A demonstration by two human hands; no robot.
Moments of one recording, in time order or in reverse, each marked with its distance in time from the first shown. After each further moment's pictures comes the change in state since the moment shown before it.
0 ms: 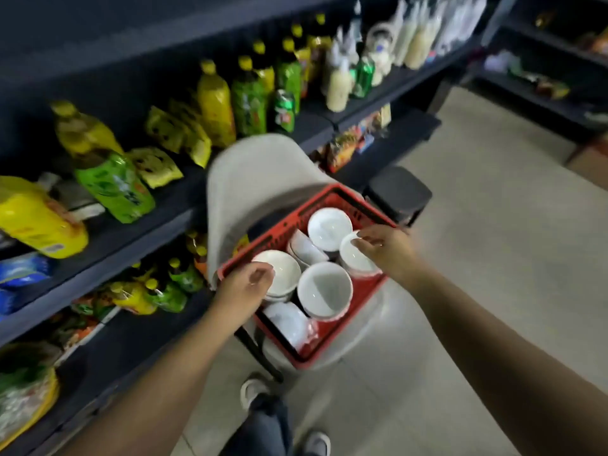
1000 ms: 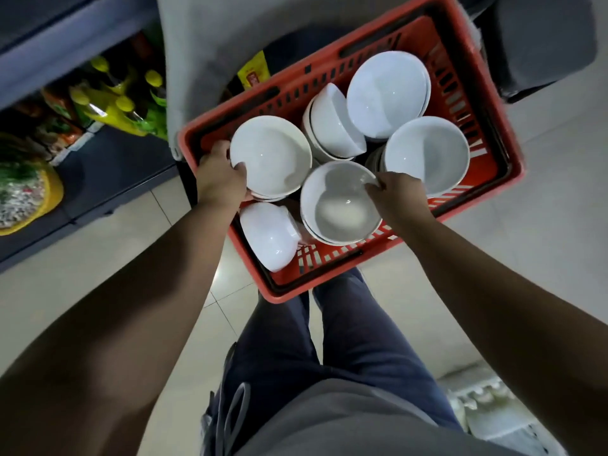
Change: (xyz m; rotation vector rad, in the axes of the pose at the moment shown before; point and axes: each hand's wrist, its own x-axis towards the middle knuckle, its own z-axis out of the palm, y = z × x) left_hand 0.132 -0.105 0.076 0.106 0.297 -0.564; right_hand 0.126 0.108 0.122 -0.330 -0.418 0.078
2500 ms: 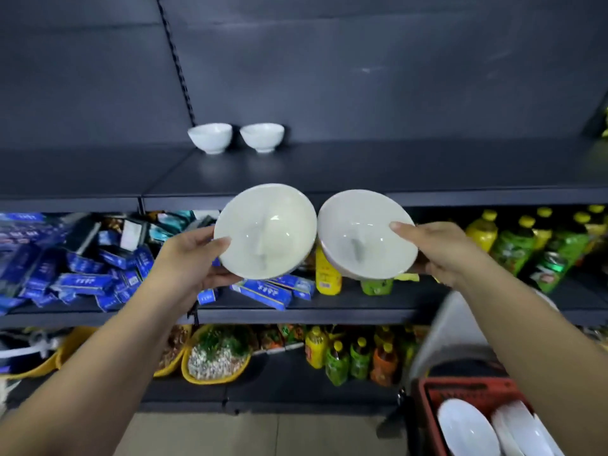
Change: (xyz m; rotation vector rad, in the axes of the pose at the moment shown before) left_hand -0.235 -0.130 -0.480 -1.009 0.499 0.338; right_hand -0.271 -0.411 -0.107 0.852 -0.068 -0.648
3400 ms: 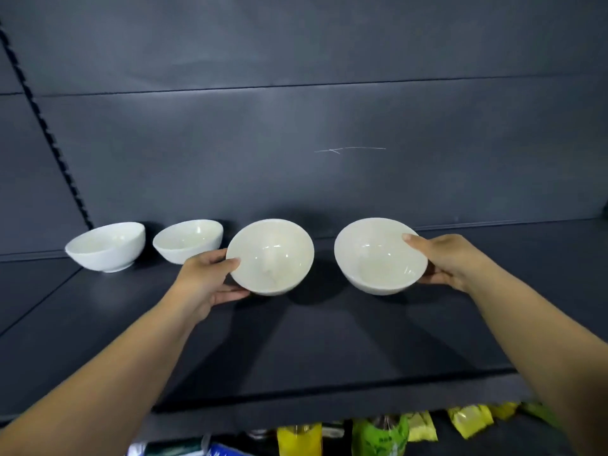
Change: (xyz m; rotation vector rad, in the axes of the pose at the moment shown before) left_hand 0.331 0.059 0.159 -0.012 -0.108 -0.044; right_hand 0.313 -0.109 -0.046 -0.057 0.140 0.006
